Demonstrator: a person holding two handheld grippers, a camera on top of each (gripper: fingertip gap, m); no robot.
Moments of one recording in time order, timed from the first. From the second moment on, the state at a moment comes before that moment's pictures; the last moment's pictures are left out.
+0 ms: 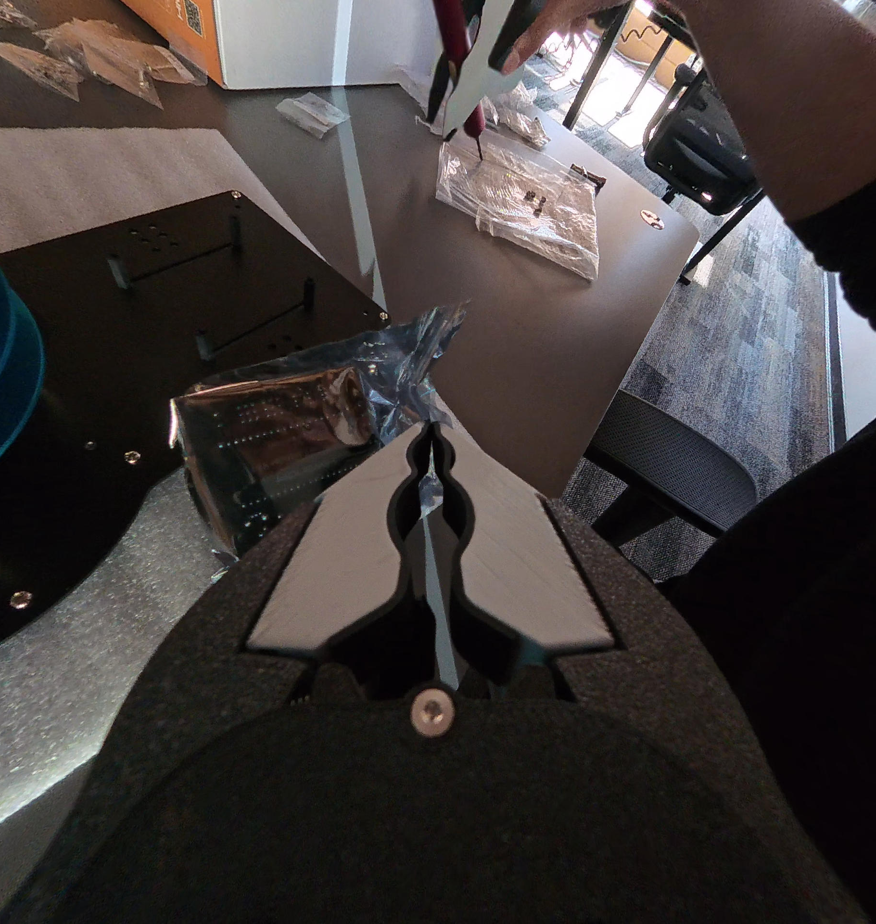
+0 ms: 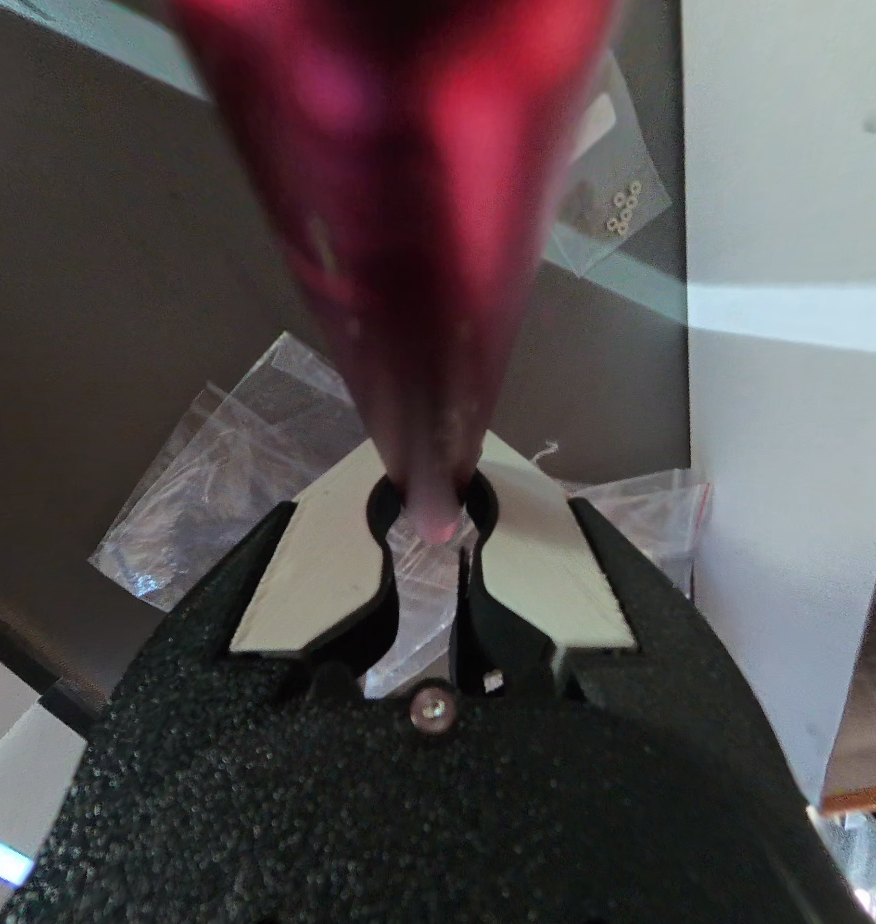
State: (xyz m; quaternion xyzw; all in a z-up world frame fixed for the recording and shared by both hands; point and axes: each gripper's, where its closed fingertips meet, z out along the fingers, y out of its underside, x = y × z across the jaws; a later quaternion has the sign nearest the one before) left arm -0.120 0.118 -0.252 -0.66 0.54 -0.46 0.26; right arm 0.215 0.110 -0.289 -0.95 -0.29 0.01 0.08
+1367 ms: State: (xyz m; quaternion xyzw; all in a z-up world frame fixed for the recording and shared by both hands) left arm -0.115 0.117 -0.257 -0.66 0.54 -0.45 0.27; right arm 0.201 0.143 -0.311 -0.93 -0.29 0.10 0.20
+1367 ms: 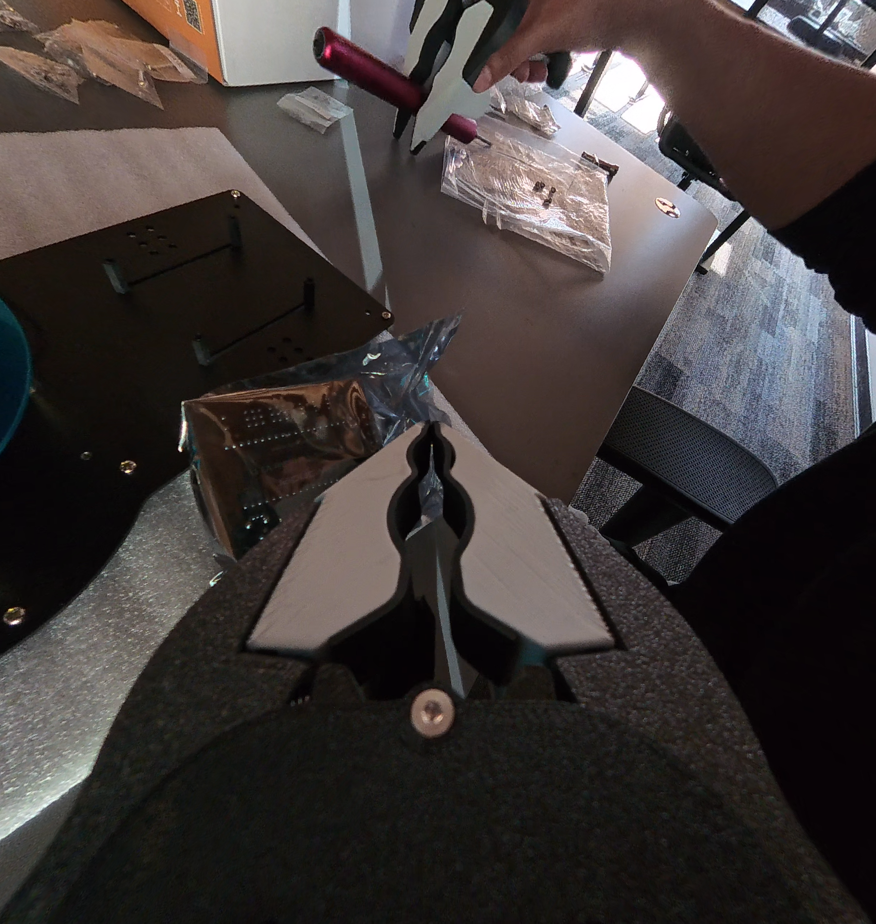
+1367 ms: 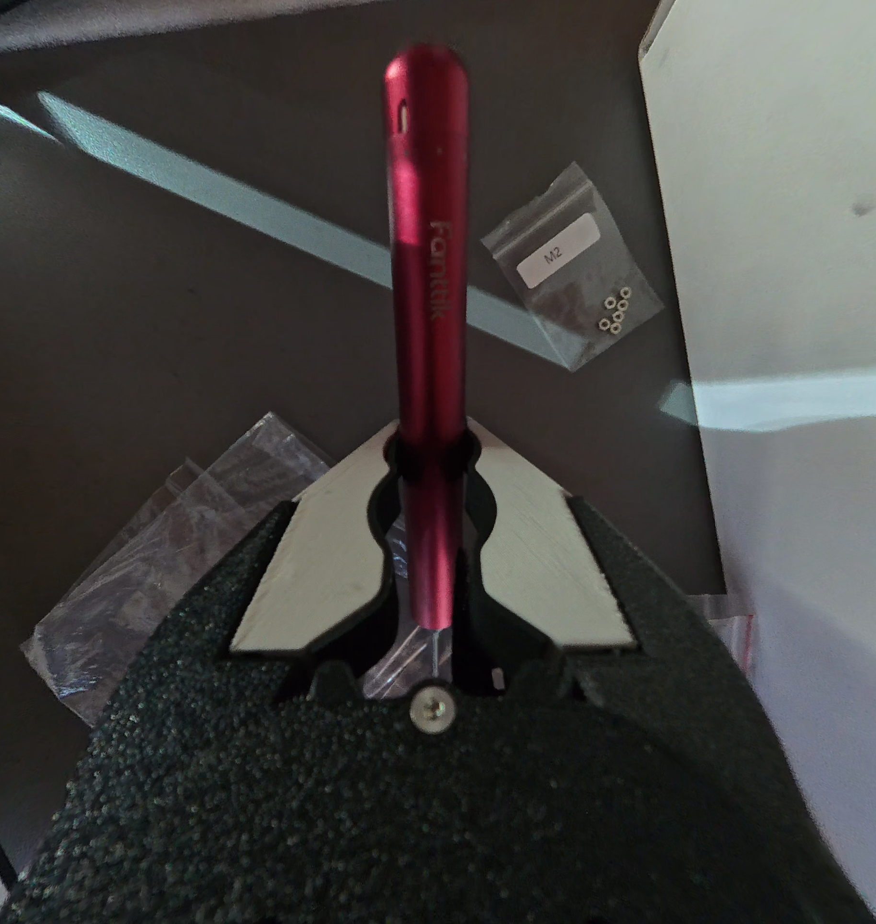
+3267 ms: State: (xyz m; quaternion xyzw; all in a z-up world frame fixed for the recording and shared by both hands) left arm -0.113 0.112 -0.258 -0.65 0.55 -0.44 0.26; right arm 0.208 0.165 -0.309 -0.94 -0.34 0.03 0.06
